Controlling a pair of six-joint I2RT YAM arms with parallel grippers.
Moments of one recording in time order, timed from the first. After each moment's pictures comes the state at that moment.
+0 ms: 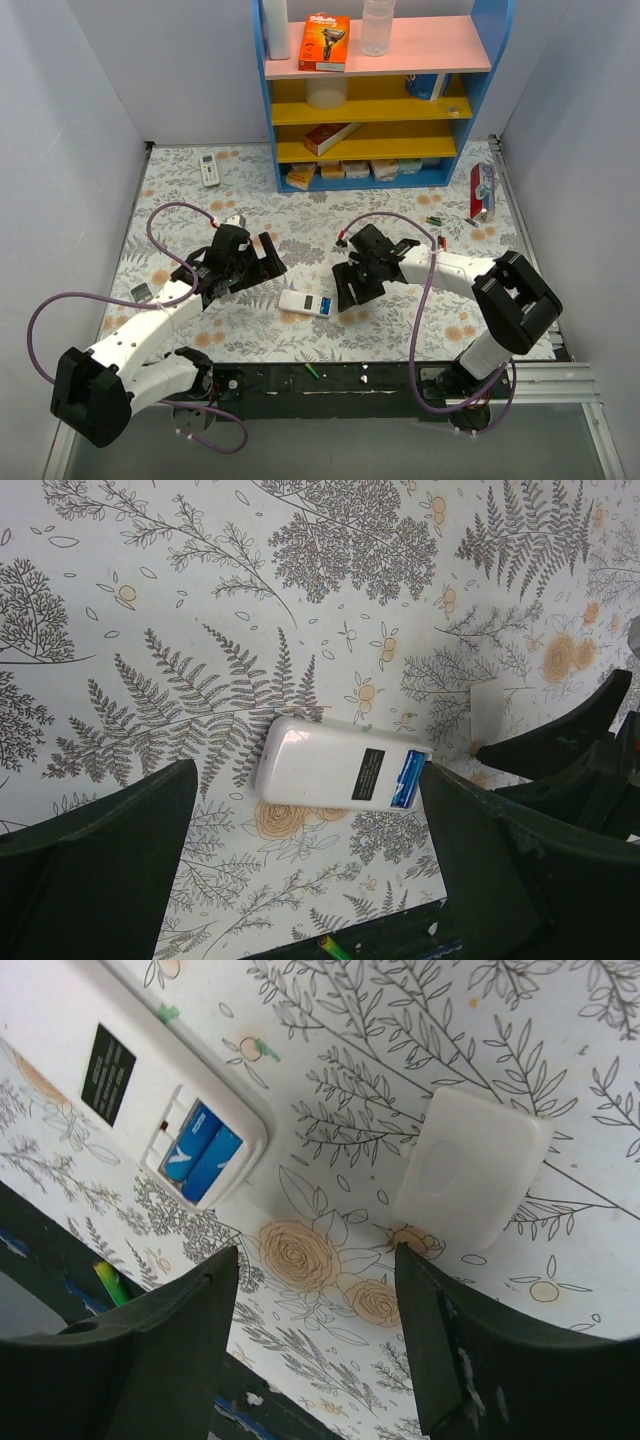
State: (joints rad) left arm -0.51 1.03 0.69 -0.47 -0.03 -0.78; right arm 0.77 1.58 0.87 -0.42 -0.30 0.41
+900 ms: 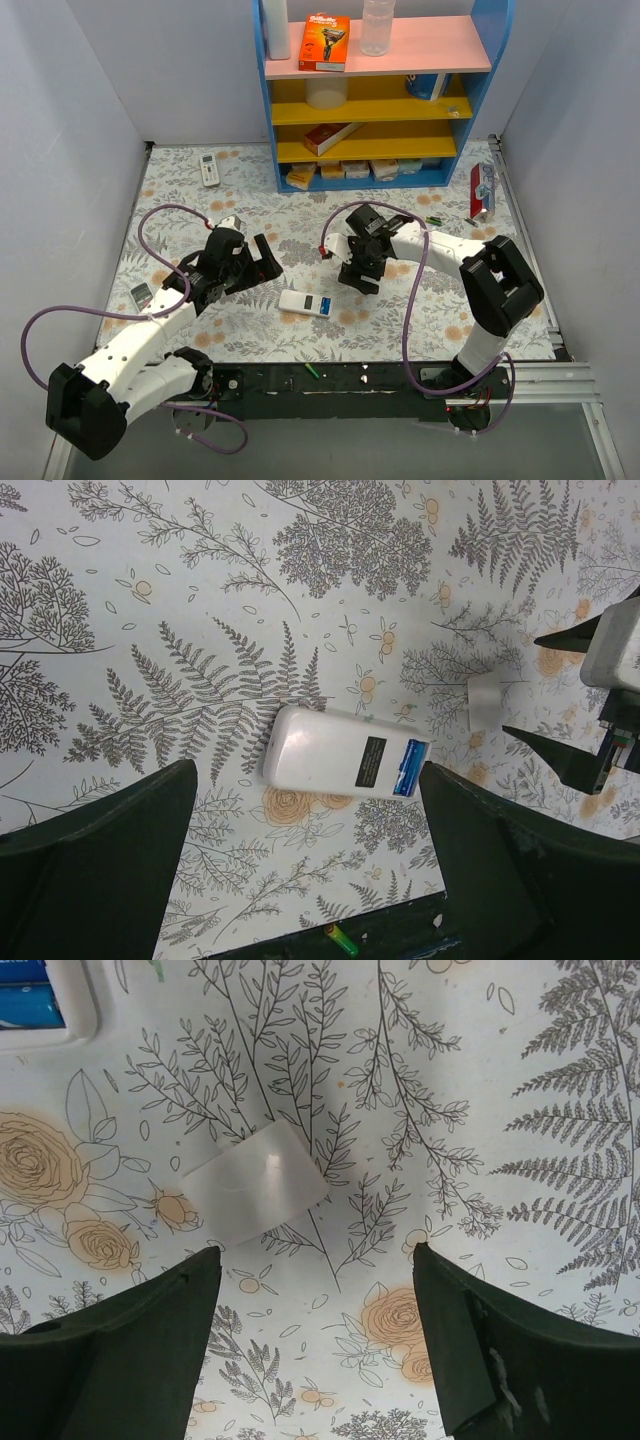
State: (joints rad) left arm -0.51 0.96 0.69 -0.52 -0.04 -0.76; right arm 0.71 1.71 1.10 -0.67 -0.18 -0.65
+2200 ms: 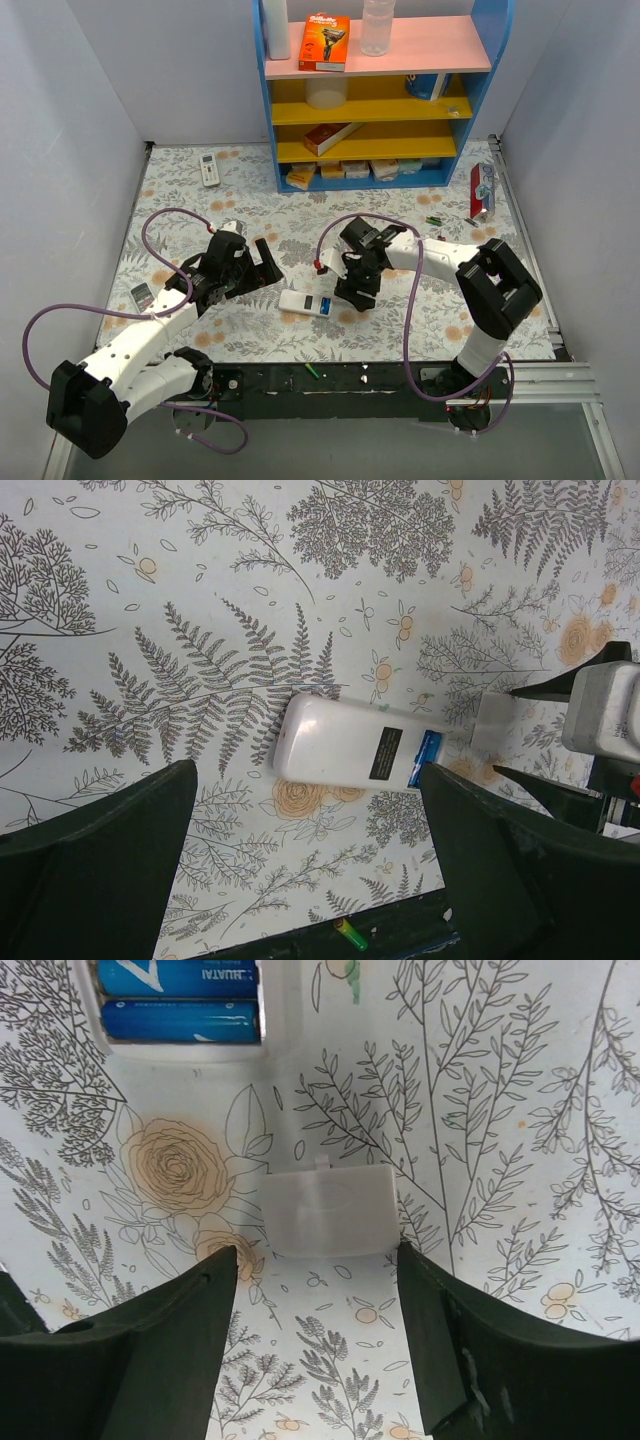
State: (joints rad) left arm -0.51 0.96 0.66 -0.52 -0.03 -0.76; right arm 0.78 1.71 1.05 -0.69 -0.31 -0.60
